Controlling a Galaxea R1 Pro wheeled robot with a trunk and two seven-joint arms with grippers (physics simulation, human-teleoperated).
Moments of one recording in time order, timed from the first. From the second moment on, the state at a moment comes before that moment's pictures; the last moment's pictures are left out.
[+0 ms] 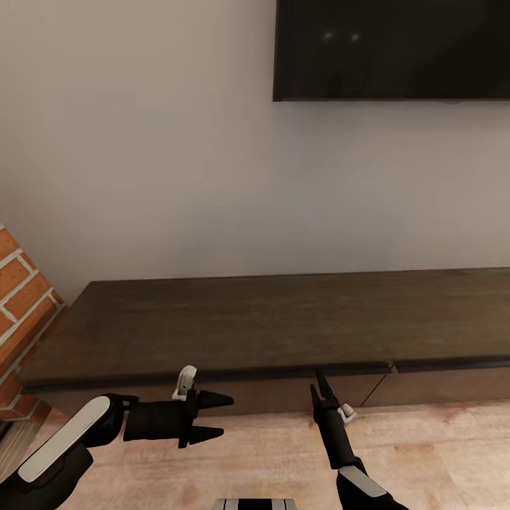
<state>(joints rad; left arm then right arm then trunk) -0.38 0.42 -0.49 -1.44 2.01 1.00 0.20 -0.51 0.00 0.63 -0.31 -2.05 -0.13 1.08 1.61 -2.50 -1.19</state>
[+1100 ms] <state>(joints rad) -0.38 0.42 -0.49 -1.44 2.01 1.00 0.20 -0.51 0.00 0.63 -0.31 -2.05 -0.13 1.08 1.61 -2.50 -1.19</state>
